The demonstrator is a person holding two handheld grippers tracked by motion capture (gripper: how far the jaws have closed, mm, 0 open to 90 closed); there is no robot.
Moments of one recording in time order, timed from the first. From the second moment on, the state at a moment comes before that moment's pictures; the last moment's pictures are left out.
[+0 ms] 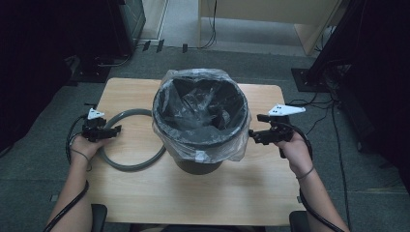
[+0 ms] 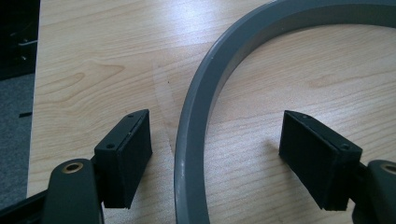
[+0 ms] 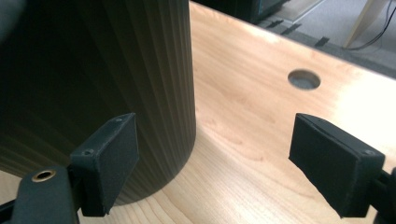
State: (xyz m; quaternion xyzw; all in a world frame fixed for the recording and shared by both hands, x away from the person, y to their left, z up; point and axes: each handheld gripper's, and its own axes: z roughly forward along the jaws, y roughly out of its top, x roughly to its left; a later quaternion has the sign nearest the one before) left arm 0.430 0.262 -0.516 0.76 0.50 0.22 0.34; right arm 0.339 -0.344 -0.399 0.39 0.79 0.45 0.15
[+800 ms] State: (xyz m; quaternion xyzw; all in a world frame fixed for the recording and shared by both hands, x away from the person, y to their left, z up) left arm 0.430 0.262 -0.516 0.76 0.50 0.22 0.34; right arm 0.355 -0.343 -0.489 0.42 0.79 0.43 0.14
